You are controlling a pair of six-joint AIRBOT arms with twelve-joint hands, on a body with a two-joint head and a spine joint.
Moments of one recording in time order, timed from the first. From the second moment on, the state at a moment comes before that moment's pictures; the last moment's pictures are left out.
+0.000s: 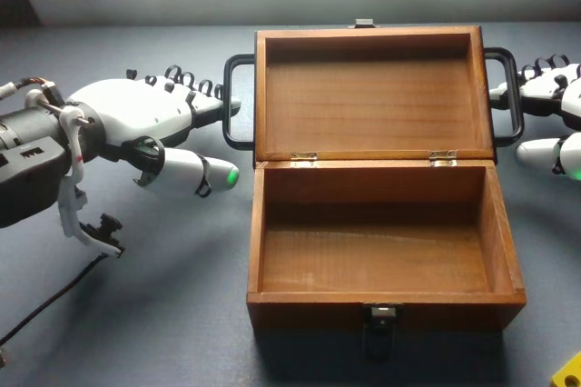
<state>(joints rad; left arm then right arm) 0.73 -1.15 1.34 0.04 -0.32 0.81 -0.92 -1.09 1.44 -0.14 0.53 -0.54</state>
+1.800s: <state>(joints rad) 0.97 -0.87 0.99 -0.07 -0.87 0.82 -1.12 -0.83 1.07 -0.14 1.10 -0.48</state>
